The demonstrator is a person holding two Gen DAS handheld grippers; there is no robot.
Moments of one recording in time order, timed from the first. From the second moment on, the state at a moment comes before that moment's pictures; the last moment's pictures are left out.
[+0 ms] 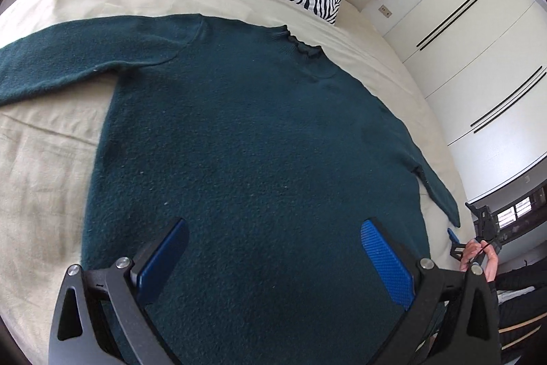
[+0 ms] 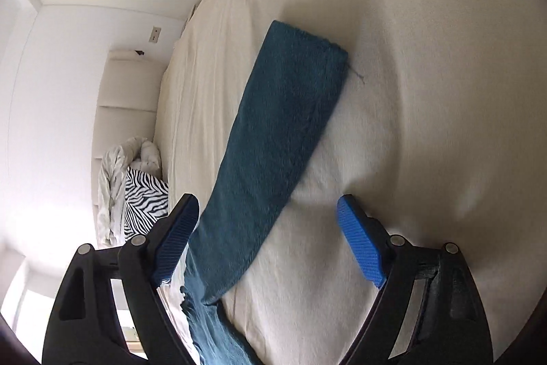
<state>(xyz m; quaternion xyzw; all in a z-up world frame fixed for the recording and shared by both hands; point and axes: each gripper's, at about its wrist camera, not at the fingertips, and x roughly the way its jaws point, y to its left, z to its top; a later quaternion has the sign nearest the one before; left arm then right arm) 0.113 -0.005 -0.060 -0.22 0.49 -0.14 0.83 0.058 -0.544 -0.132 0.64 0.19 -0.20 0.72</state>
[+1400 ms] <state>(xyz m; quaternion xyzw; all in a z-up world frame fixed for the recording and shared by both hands) 0.229 -0.066 -0.108 -0.41 0.52 -0.28 0.70 0.216 -0.154 -0.104 0.20 0.41 0.13 0.88</state>
